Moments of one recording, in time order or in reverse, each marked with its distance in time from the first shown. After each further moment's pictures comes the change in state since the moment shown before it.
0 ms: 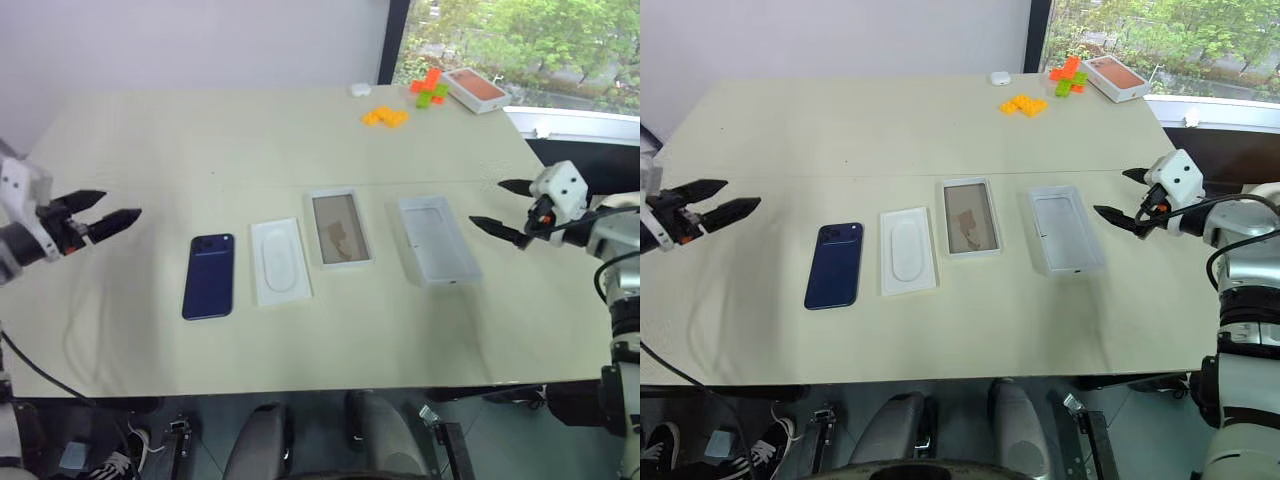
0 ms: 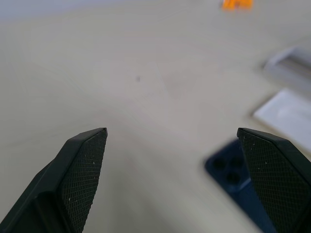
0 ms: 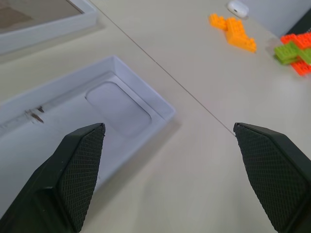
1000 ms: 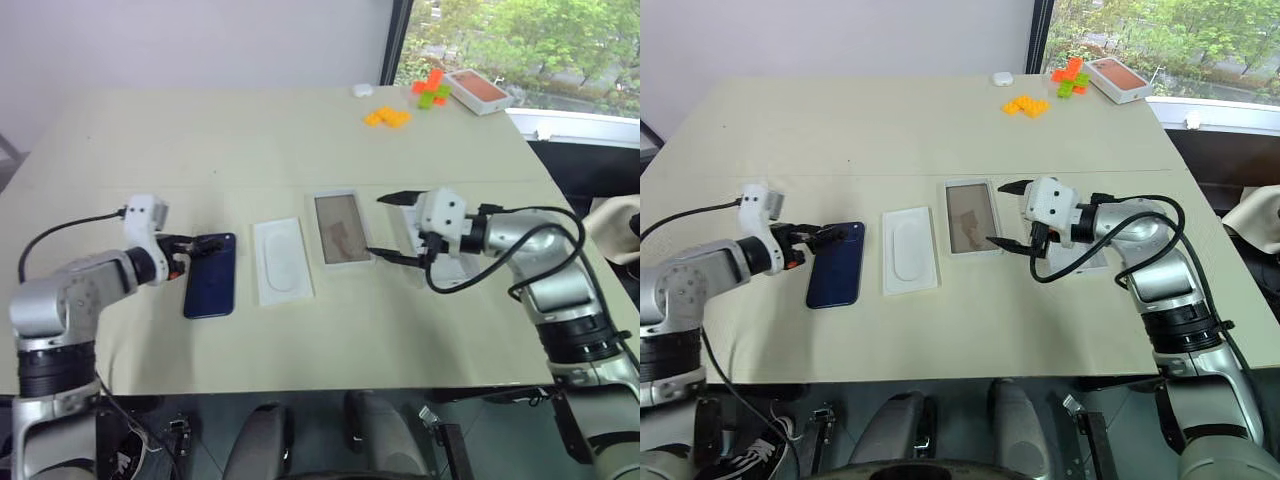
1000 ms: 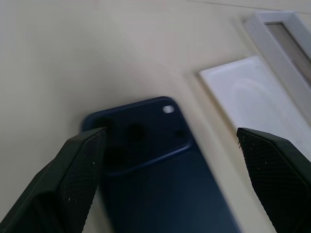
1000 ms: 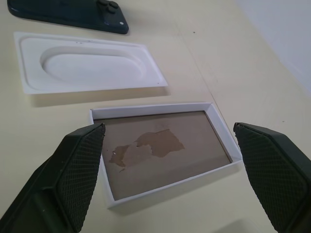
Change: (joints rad) left arm 0.028 -0.365 -0.070 -0.551 -0.108 0.747 0.562; right arm 0.106 0.172 0.237 -0.701 -0.018 0.211 -0.040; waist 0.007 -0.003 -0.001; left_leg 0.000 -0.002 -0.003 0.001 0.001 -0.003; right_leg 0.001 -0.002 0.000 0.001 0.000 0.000
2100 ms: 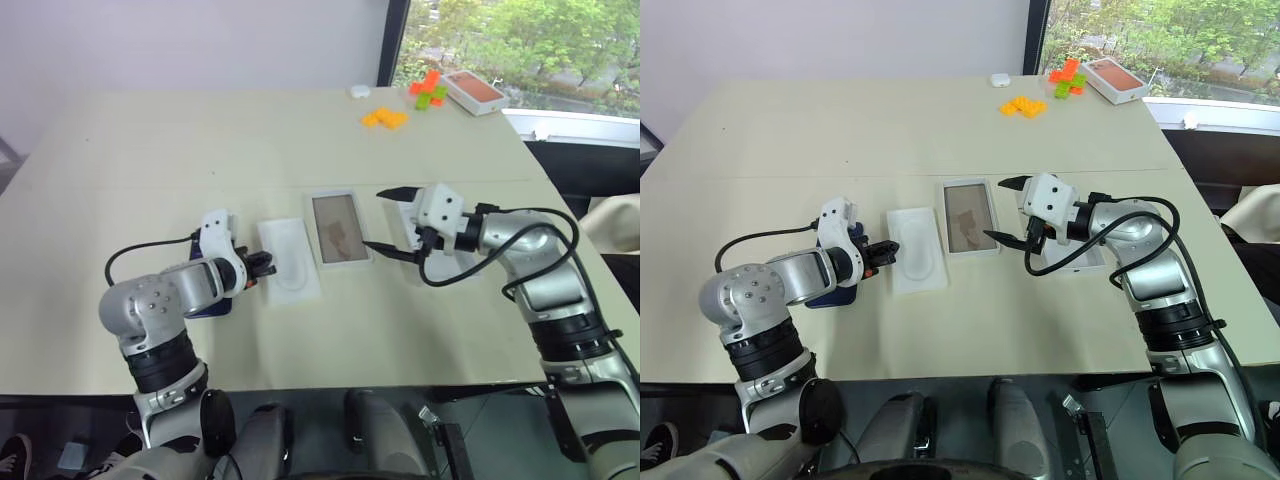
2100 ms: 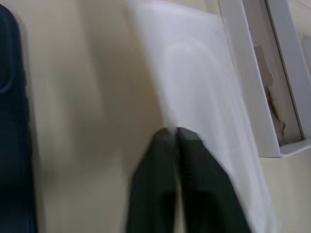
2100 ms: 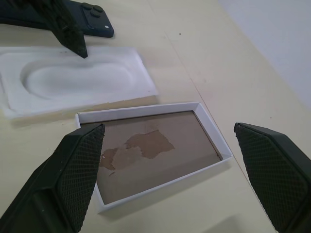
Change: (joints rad) left arm -0.125 -0.518 0.170 -0.174 0.049 0.408 0.425; right arm -0.009 0.024 0.000 0.032 -0.005 -0.011 -0.042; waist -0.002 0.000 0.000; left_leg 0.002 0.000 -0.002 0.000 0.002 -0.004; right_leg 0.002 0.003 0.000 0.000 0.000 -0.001
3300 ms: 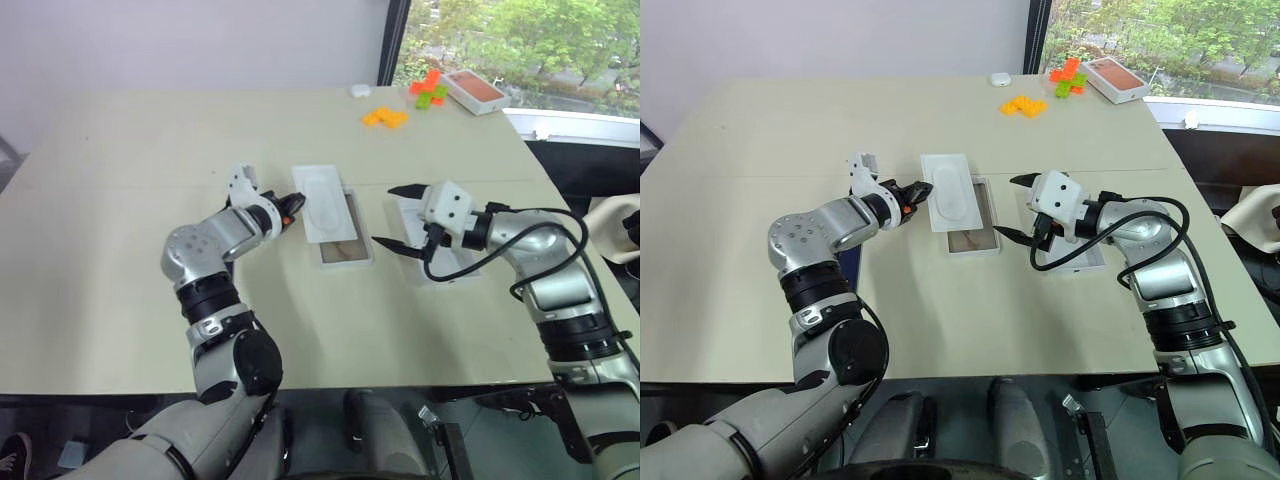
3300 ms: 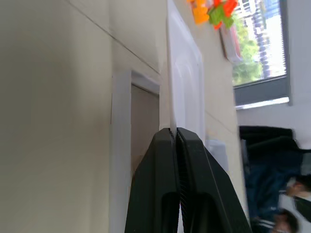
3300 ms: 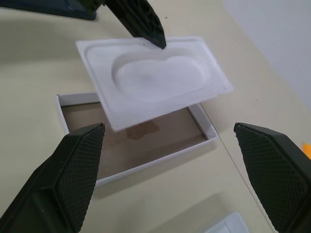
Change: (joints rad) left arm -0.365 -0.211 0.230 0.496 0.001 -0.357 0.083; right arm 0.008 -0.028 -0.015 0.017 -0.015 0.000 -0.037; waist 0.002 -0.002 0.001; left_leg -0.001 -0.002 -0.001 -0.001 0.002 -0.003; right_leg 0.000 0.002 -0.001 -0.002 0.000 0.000
